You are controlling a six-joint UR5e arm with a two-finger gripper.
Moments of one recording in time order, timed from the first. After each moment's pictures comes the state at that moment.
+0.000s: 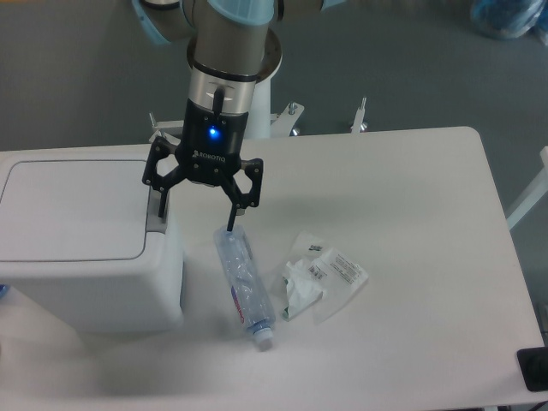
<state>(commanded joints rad) 2.36 -1.61 -1.74 -0.87 1.15 0.33</state>
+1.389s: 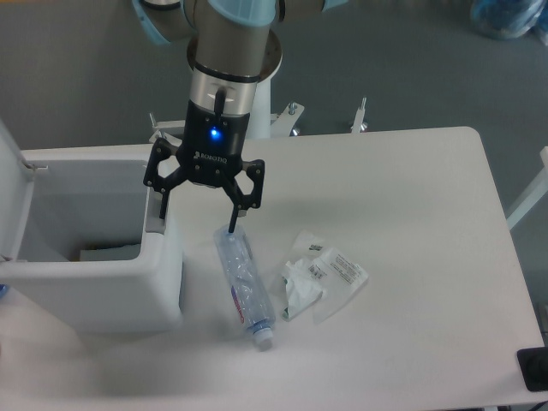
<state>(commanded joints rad) 2.36 -1.62 -1.67 -0.86 1.15 0.39</state>
